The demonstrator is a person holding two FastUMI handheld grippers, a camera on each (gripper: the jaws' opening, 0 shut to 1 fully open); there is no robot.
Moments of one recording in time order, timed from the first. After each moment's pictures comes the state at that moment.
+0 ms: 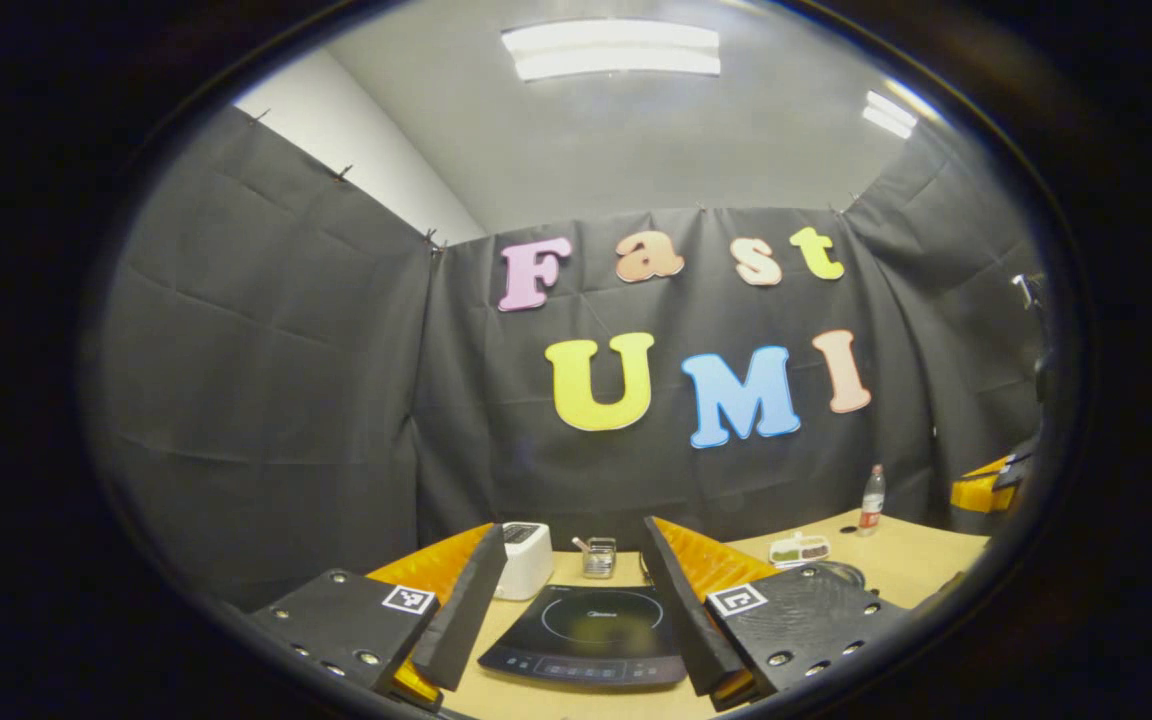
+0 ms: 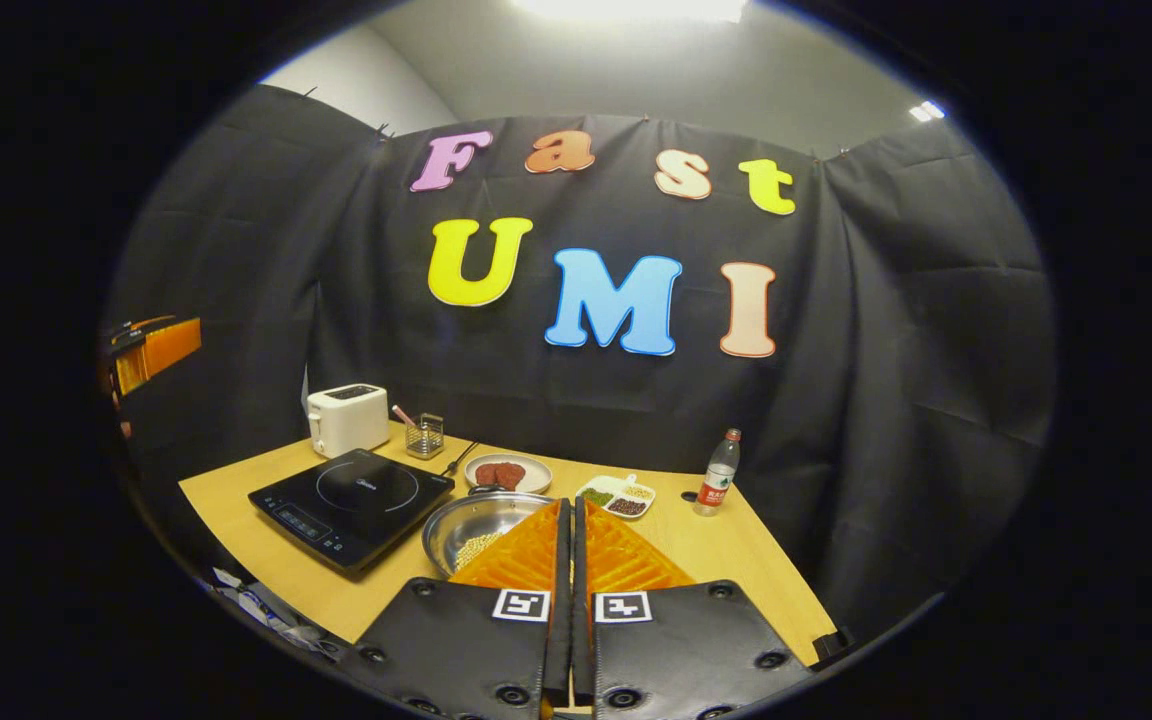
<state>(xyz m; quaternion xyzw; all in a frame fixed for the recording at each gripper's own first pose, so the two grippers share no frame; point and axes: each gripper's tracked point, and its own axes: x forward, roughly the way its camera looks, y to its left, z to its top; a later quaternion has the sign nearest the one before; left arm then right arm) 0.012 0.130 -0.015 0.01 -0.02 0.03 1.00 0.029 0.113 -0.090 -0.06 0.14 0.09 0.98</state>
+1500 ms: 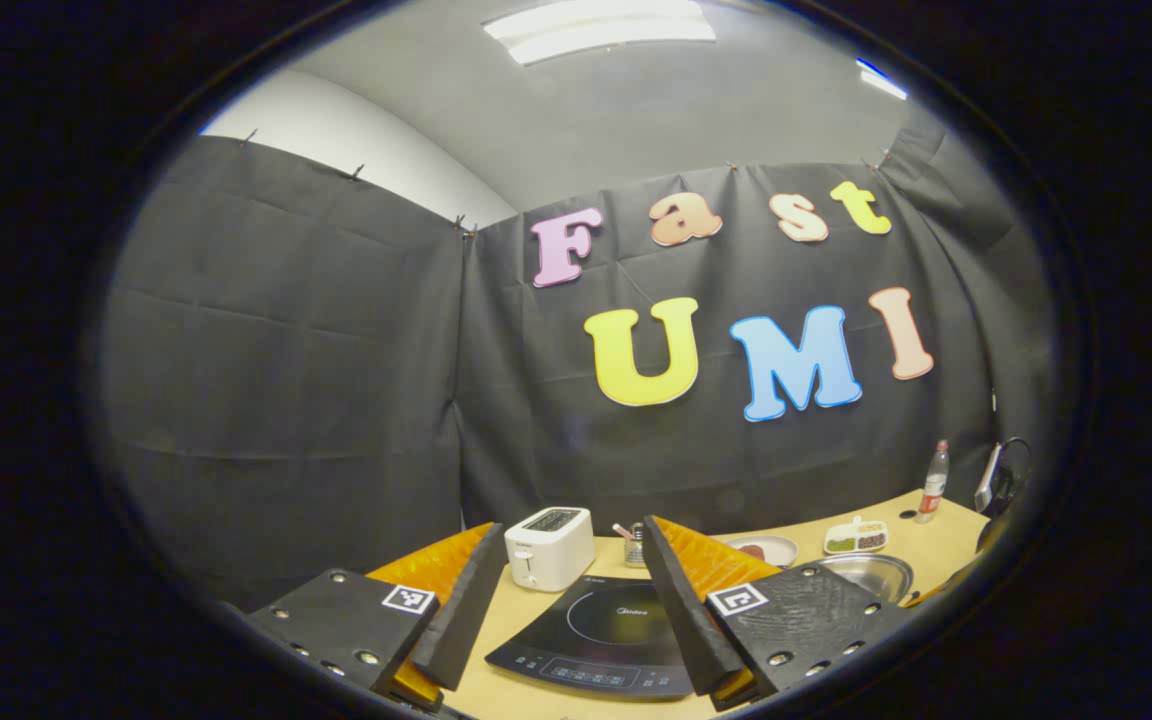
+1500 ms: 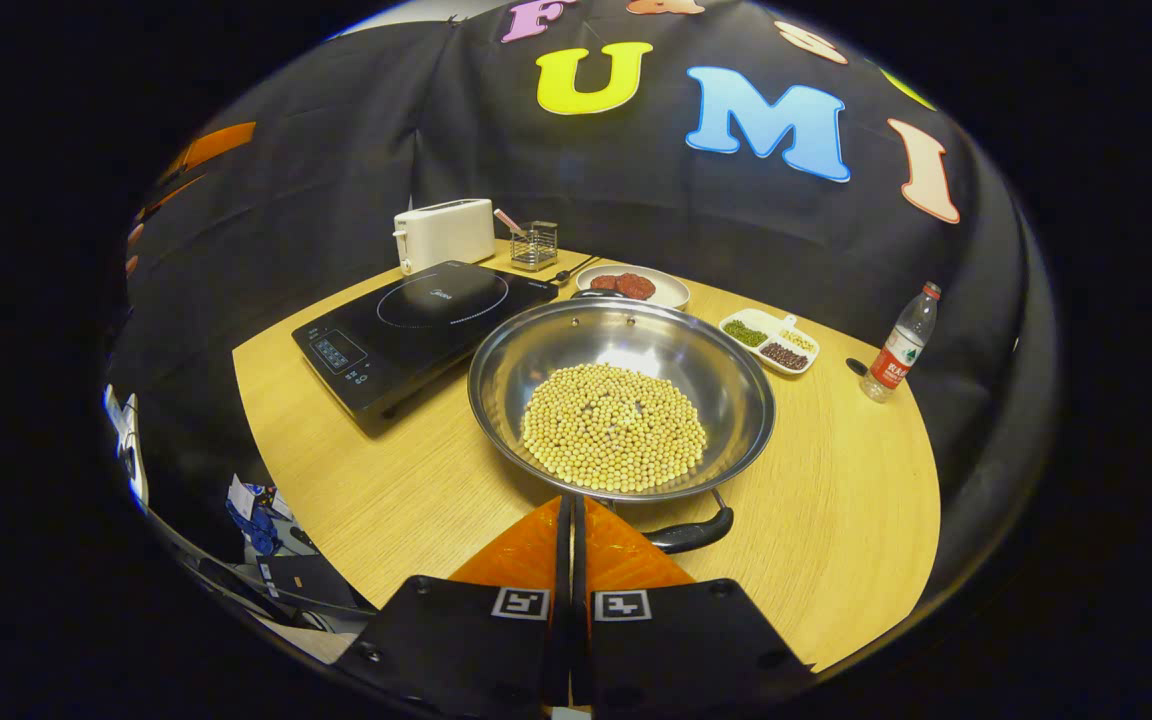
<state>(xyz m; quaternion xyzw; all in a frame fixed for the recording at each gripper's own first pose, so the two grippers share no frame) 0.074 0.097 -0.038 0.04 0.02 0.12 0.99 0.066 0.158 -0.298 -0.08 0.38 0.28 0.88</state>
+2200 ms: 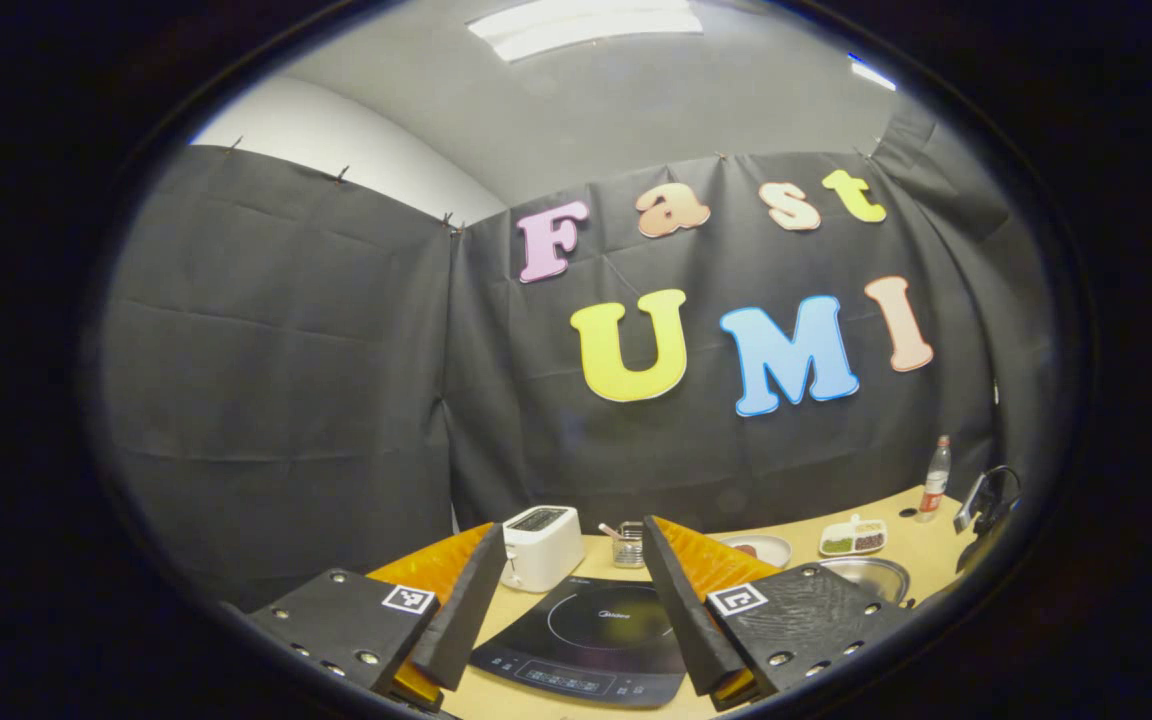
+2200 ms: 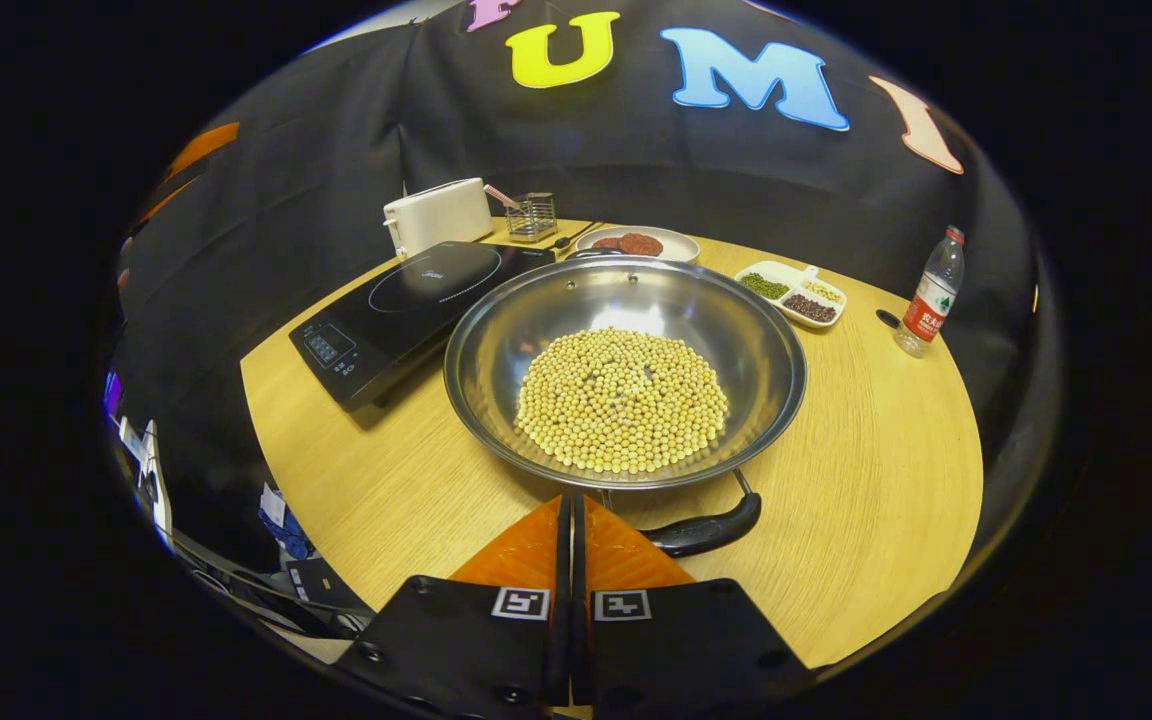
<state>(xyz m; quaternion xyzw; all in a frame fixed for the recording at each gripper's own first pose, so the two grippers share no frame) 0.099 0.065 -0.044 0.05 0.03 0.12 0.99 0.072 0.155 -0.327 -0.05 0.42 0.29 0.86</state>
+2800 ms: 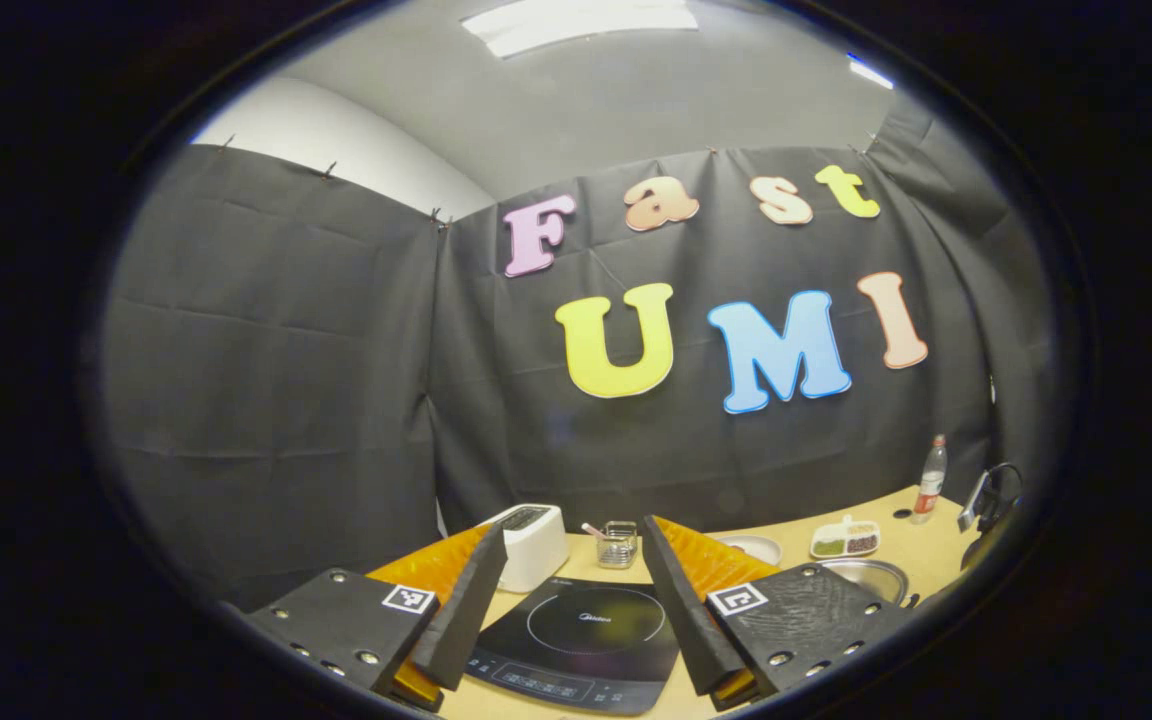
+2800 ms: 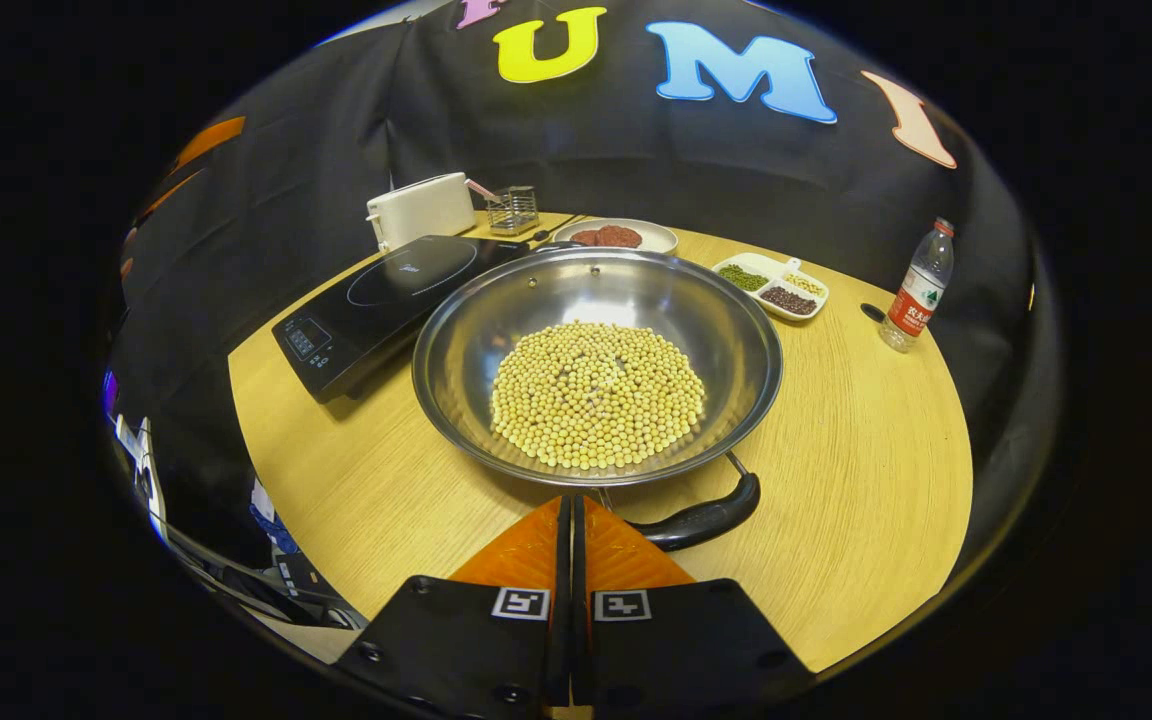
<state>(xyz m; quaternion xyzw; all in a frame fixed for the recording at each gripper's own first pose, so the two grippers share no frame) 0.126 0.041 -0.055 0.04 0.03 0.10 0.99 0.086 0.130 -0.334 -0.05 0.43 0.28 0.86</state>
